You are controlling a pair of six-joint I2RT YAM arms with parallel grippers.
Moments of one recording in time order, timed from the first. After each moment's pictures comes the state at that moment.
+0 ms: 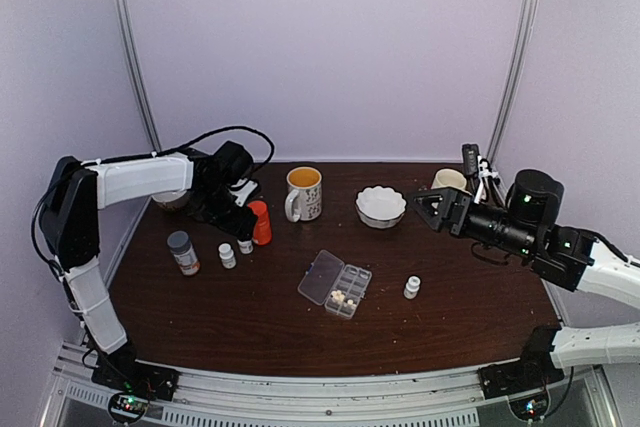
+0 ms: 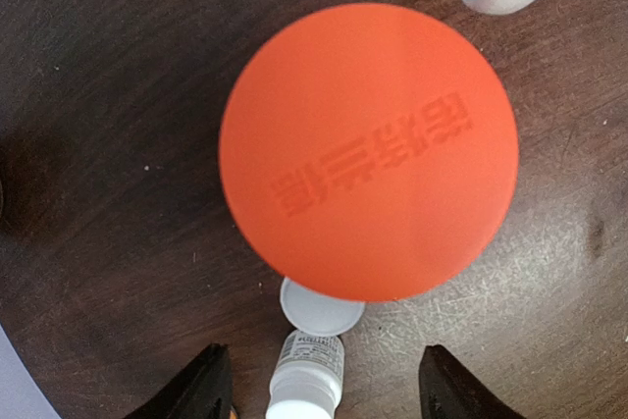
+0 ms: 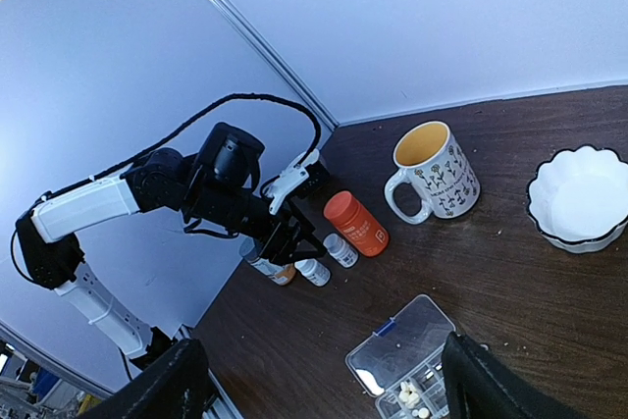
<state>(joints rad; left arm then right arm) -0.55 1.82 1.39 -0.81 -0.10 -0.05 0.77 0.84 0.67 0.06 -0.09 0.67</state>
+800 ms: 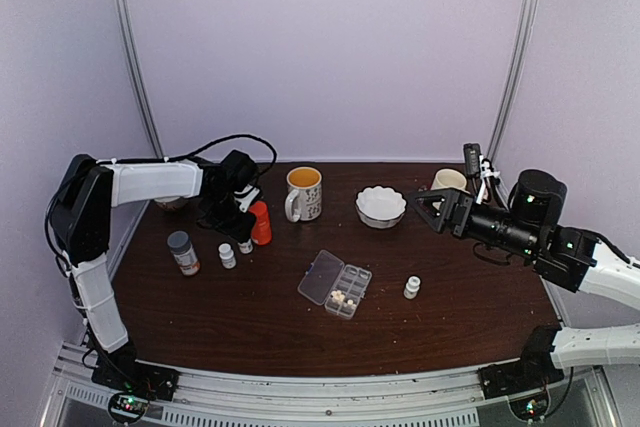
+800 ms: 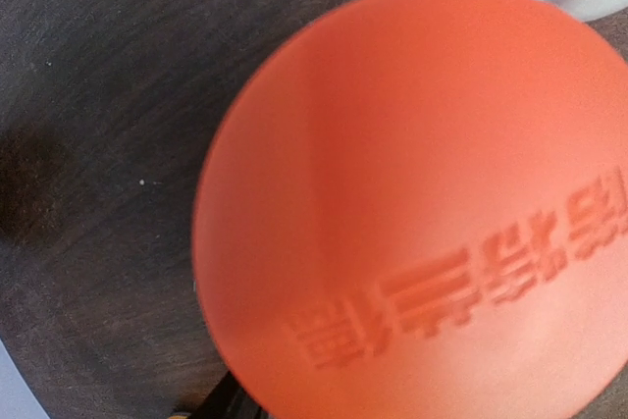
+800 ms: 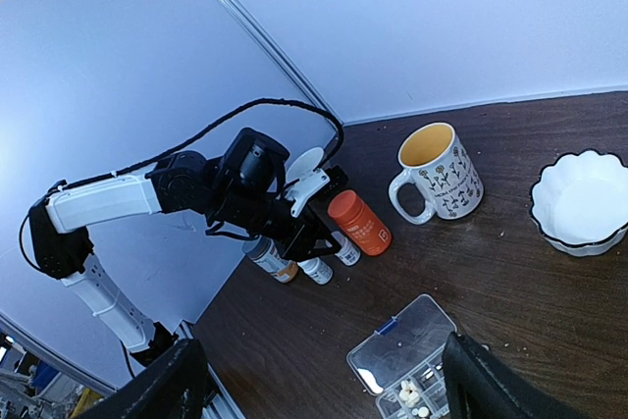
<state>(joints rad) -0.55 1.89 1.37 -0.73 -0.15 -0.08 0.77 0.82 0.67 0.05 -0.11 0.65</state>
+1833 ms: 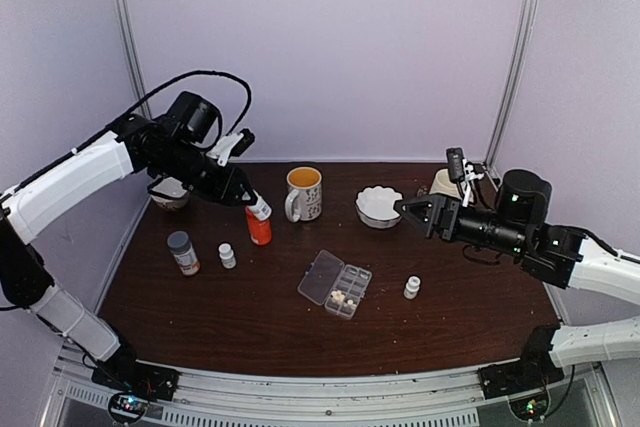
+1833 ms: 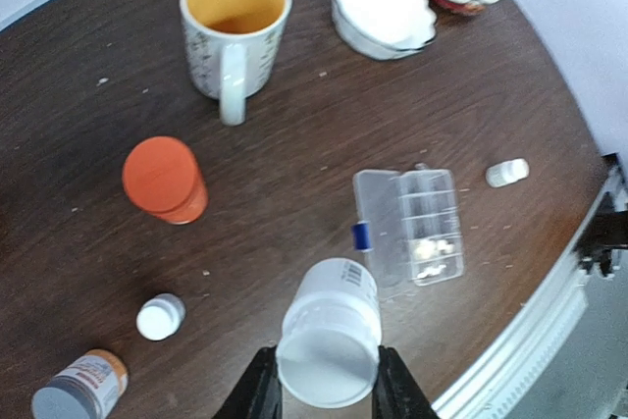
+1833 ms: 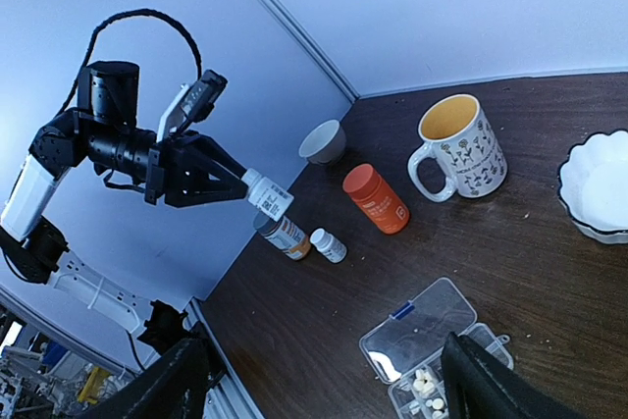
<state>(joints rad) -0.62 1.49 1.47 -0.92 0.19 -0.20 0.77 0.90 0.66 0.09 -0.18 0.65</state>
